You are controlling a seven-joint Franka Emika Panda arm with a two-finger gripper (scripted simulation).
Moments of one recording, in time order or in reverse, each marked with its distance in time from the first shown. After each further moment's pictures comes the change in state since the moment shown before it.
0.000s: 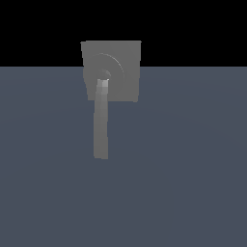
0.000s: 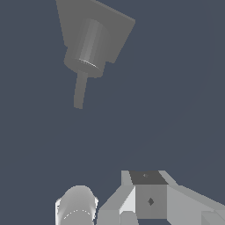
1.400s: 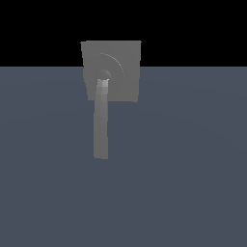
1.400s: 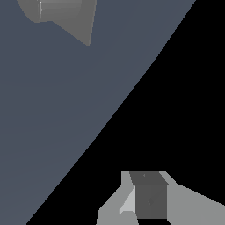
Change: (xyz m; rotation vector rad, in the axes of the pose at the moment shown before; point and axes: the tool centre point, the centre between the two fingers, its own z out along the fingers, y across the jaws) arm 0.051 -0.082 -0.122 -1.244 -0.139 -0.928
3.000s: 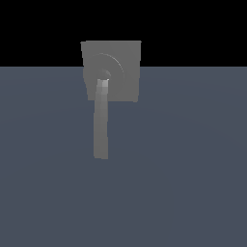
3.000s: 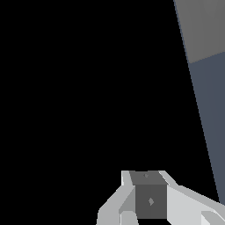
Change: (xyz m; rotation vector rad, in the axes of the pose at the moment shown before) arm 0.282 -0.072 -0.097 -0.746 -0.942 -1.833
